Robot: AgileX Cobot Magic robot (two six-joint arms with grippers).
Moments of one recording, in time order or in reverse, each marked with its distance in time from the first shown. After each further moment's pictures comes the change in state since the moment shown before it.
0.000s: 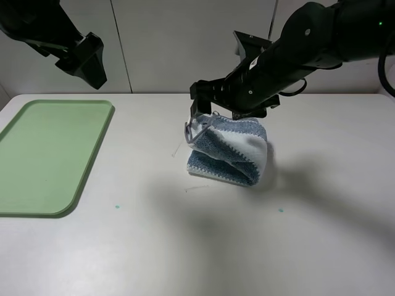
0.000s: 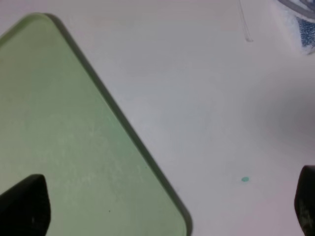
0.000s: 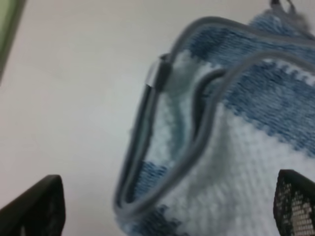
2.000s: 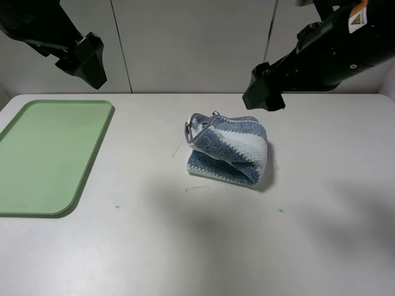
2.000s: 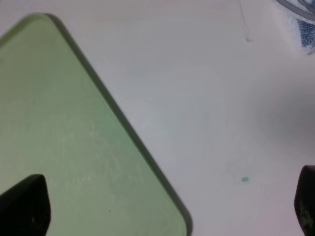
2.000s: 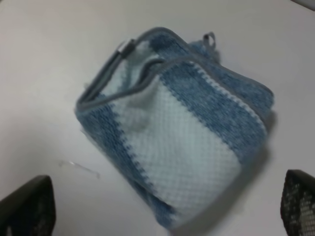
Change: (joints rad) left arm 0.000 0.000 0.000 0.000 0.000 0.000; right arm -0.005 -0.469 0.142 -0.389 0.274 -0.062
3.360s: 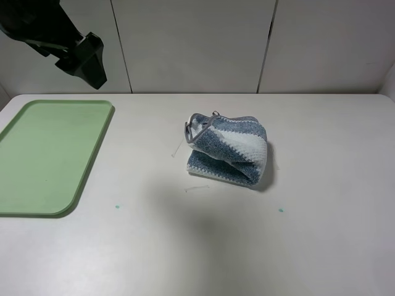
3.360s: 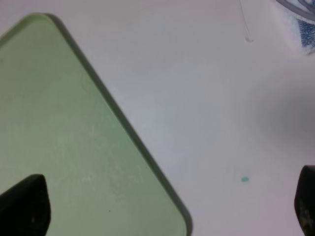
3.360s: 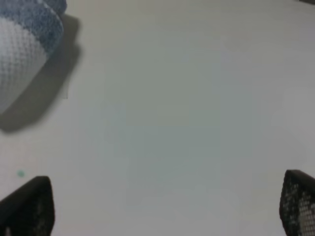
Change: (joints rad) left arm 0.000 0.000 0.000 0.000 0.000 0.000; right arm -0.633 -0.817 0.449 0.123 0.180 -0.356
